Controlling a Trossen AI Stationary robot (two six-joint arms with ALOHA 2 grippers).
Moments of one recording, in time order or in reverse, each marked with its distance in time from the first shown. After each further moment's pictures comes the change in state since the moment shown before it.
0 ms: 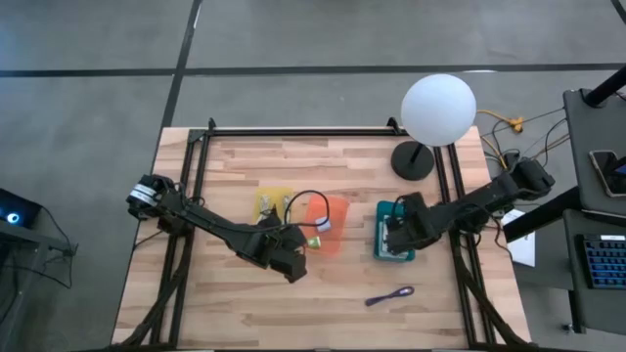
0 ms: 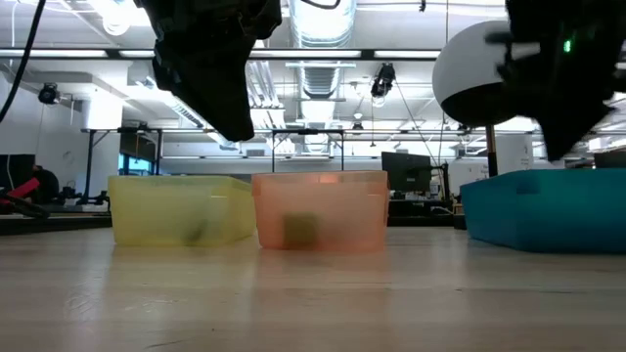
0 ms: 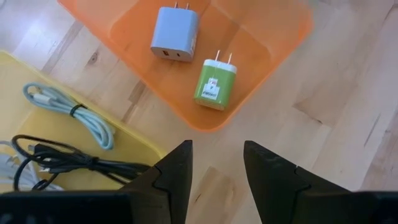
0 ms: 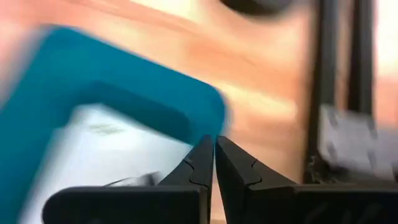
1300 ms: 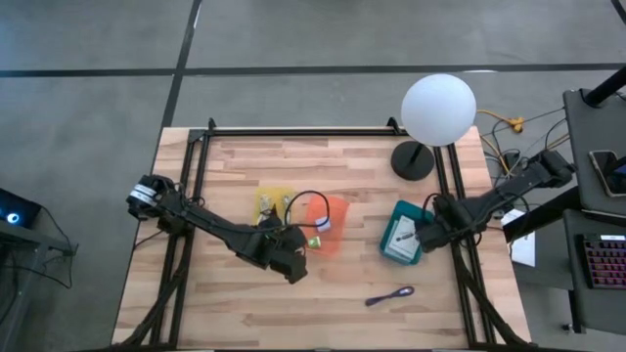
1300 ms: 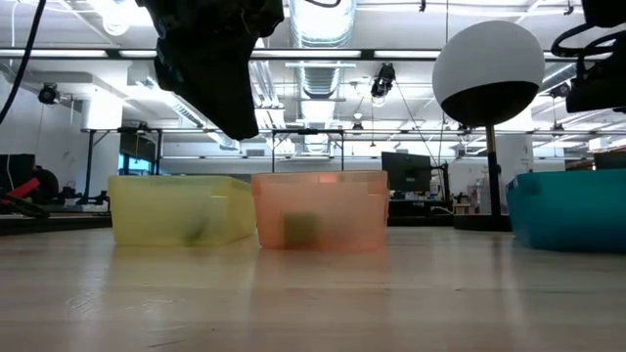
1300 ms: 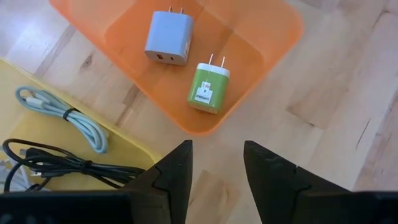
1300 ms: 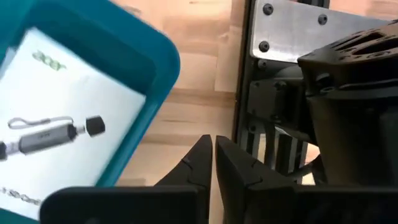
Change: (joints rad) left arm 0.000 0.001 0.000 0.020 0.000 0.002; right arm 0.091 -0.338 -0.160 -0.133 -0.366 0.222
